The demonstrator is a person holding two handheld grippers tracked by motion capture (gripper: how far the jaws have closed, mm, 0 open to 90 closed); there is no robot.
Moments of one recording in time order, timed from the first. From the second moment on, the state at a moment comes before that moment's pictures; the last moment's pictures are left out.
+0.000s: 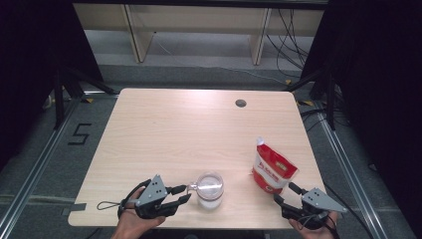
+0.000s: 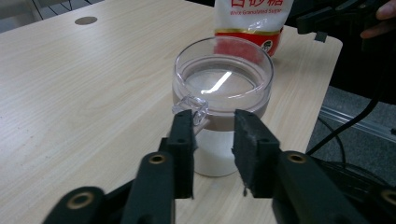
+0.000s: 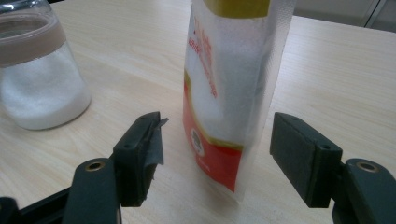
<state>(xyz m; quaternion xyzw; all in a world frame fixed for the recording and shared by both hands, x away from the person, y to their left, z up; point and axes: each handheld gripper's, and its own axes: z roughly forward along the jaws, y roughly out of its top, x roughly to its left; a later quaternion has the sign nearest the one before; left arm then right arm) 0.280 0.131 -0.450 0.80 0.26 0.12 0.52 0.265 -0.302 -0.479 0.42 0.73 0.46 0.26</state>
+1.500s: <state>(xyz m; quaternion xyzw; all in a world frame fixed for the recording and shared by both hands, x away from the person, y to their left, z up) 0.265 0.152 -0.486 0.82 0.29 0.12 0.47 0.265 -0.303 -0.478 0.41 0.73 0.46 0.27</state>
